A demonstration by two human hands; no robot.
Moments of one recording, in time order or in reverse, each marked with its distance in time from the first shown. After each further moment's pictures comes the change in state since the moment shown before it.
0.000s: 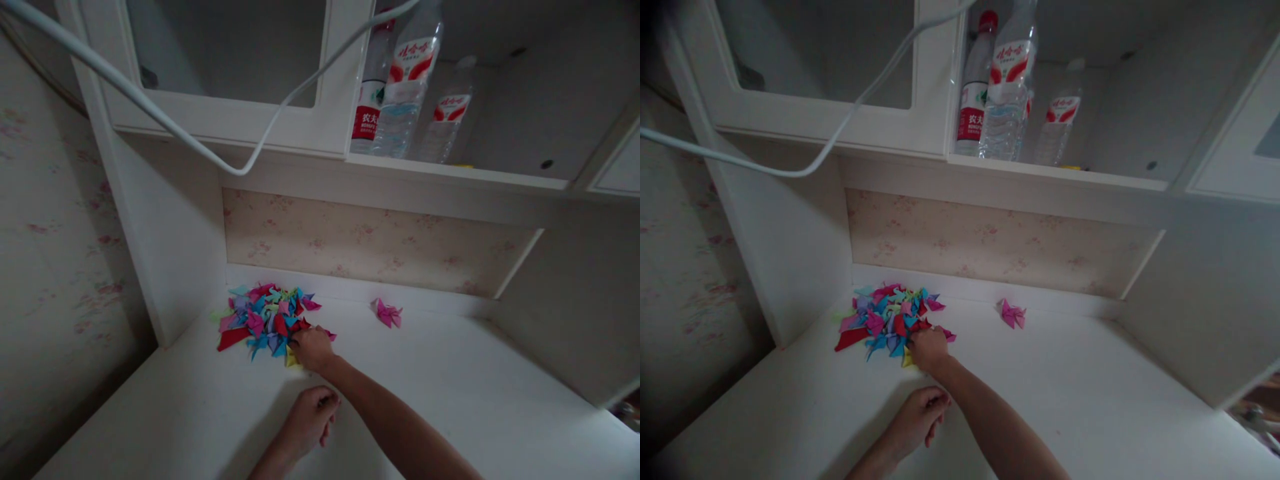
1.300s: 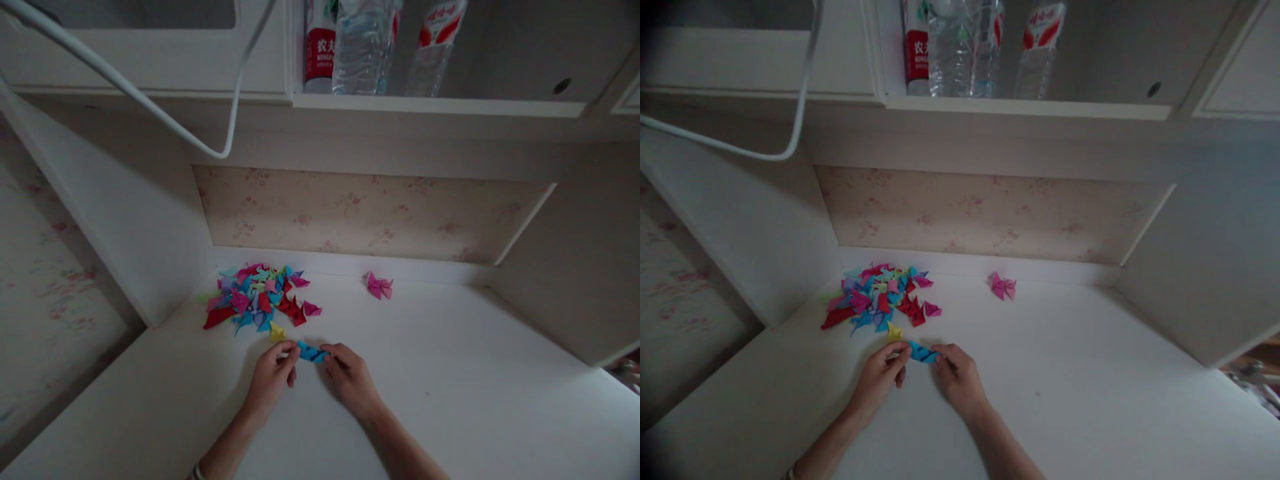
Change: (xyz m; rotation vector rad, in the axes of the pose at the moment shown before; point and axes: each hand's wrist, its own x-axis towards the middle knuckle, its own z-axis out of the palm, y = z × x) left_hand -0.008 0.016 -0.018 -0.023 0.387 0.097; right_hand -0.150 0.066 0.019 1.019 0.358 0.089
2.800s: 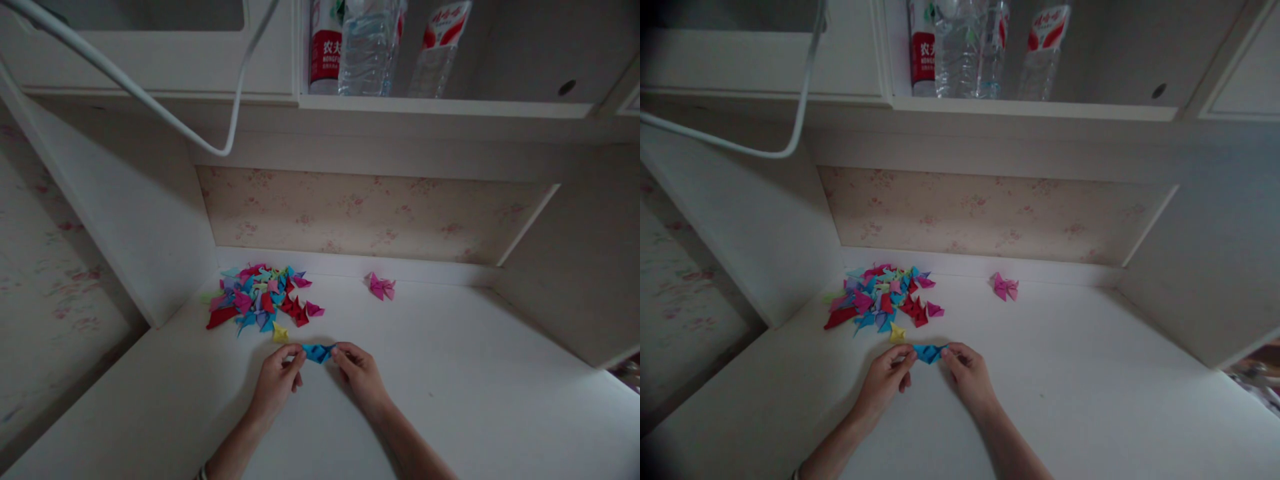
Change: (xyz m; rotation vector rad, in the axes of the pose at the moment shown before) left_hand -0.005 0.006 0.005 0.032 0.018 -0.003; right_hand 0.005 0.010 0.000 0.323 0.071 0.279
